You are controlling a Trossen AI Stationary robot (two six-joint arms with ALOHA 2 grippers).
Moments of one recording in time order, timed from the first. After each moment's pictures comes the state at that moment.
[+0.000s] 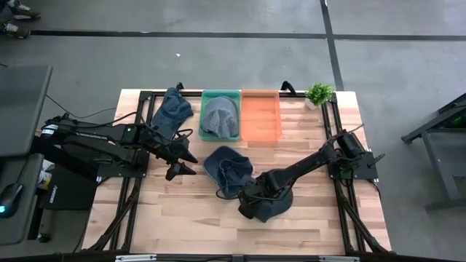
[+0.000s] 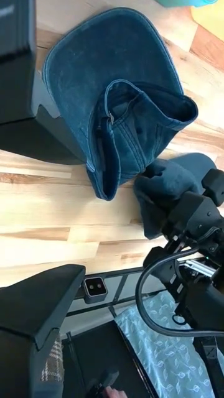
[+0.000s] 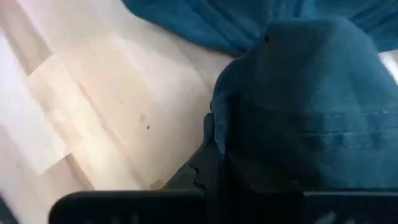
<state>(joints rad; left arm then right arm) -0.09 0.88 0.74 -0.41 0.23 -0.48 0.37 1.97 1.36 -0.61 0.03 1.01</state>
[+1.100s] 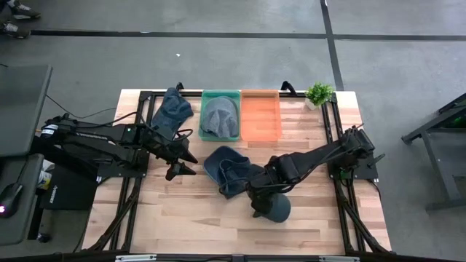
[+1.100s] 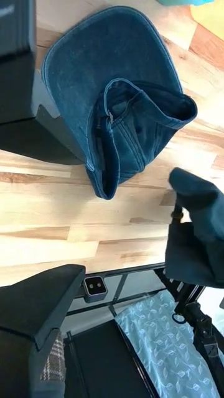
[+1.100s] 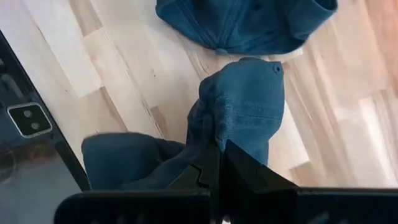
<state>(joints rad) -0.09 0.88 0.74 -0.41 0.24 -0.48 0.39 1.87 1.84 -1.34 0.07 0.84</state>
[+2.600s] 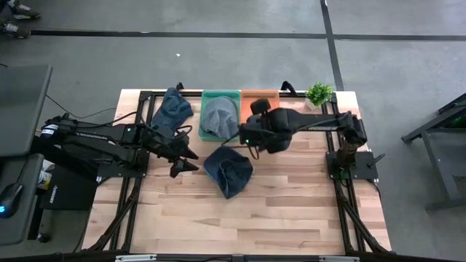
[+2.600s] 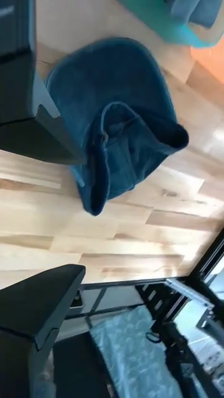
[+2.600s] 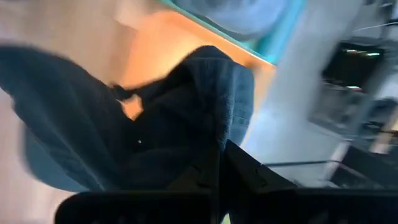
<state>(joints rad) -0.09 0.88 0.74 -0.41 0.14 -0.57 0.03 1.87 1.97 -1.55 0.63 -0.39</state>
